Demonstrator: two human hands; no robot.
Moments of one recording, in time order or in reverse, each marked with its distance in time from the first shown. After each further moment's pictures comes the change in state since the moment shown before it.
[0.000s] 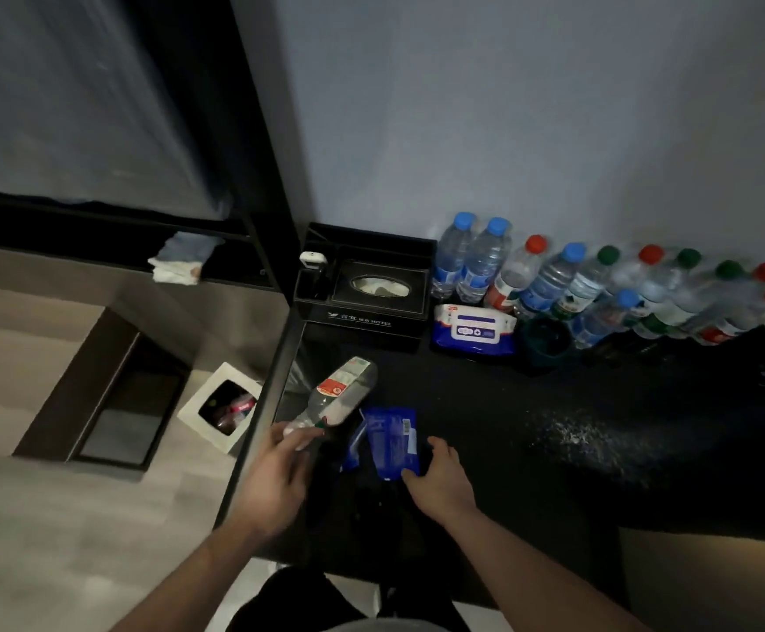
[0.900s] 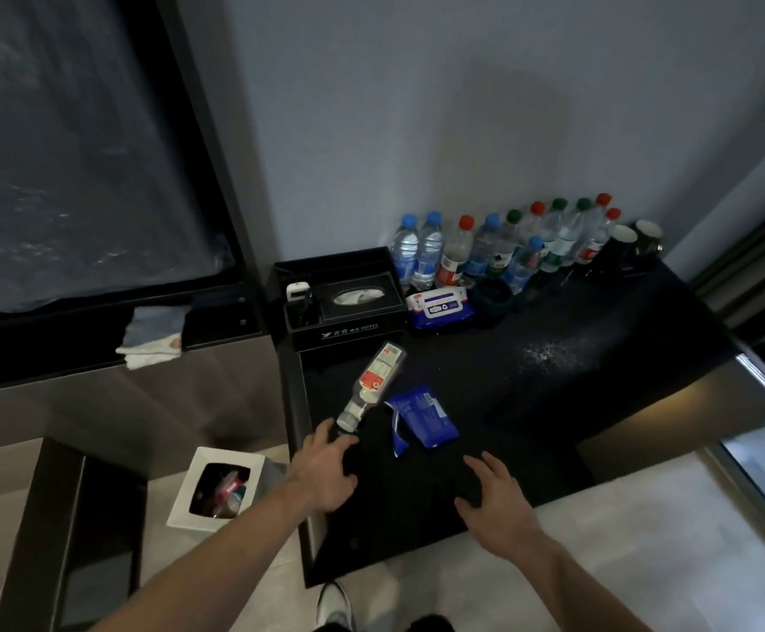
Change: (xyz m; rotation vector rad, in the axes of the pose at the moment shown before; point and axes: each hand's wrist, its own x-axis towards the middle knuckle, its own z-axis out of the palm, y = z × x) left_hand 0.049 -0.036 -0.078 0.570 -0.623 0.256; right_hand -0.155 -0.029 0.100 0.042 0.301 0.125
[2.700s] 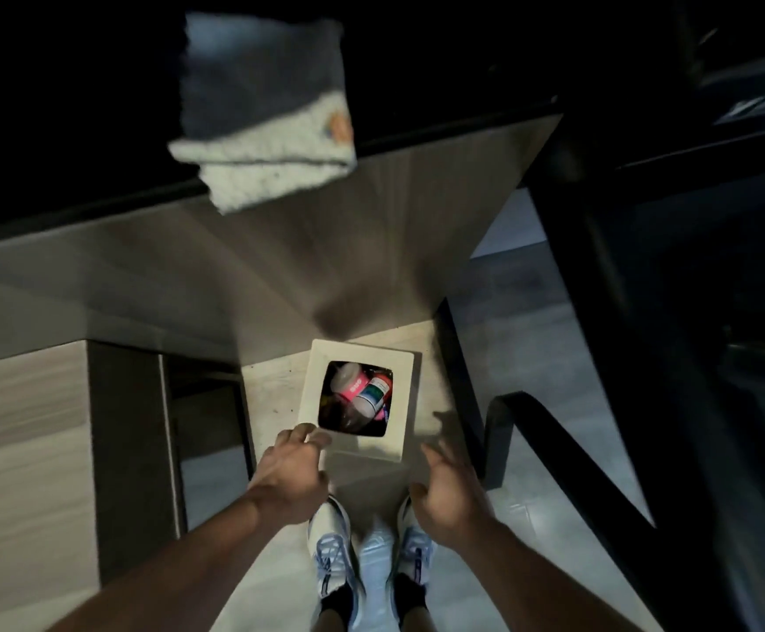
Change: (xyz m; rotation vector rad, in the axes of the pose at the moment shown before) left_hand 0.147 -0.502 0.154 0.028 -0.222 -0.191; right_hand 0.195 -0.234 0.503 -0.018 -0.343 0.018
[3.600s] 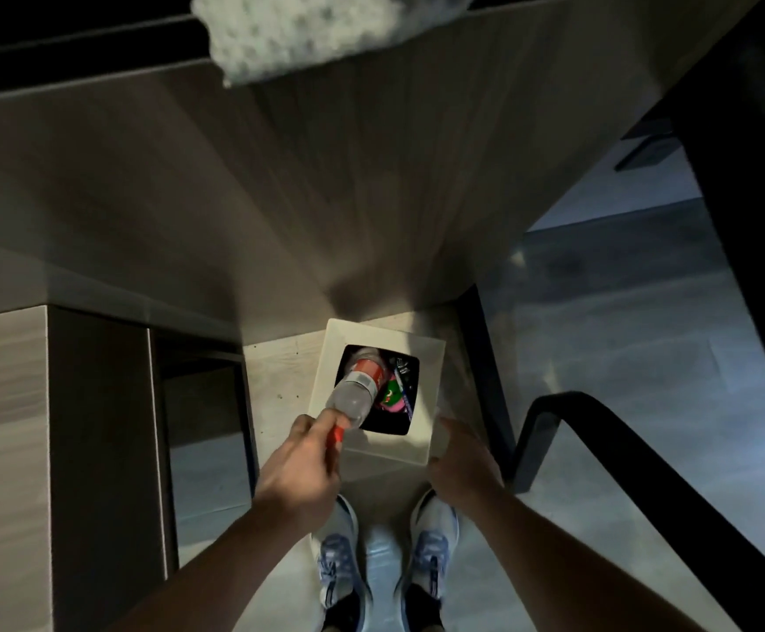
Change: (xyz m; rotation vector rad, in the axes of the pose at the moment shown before) left_hand 0.033 -0.028 0.041 -0.356 0.256 -0.006; right_hand 0.082 -0.018 0.027 0.115 0.027 0.134
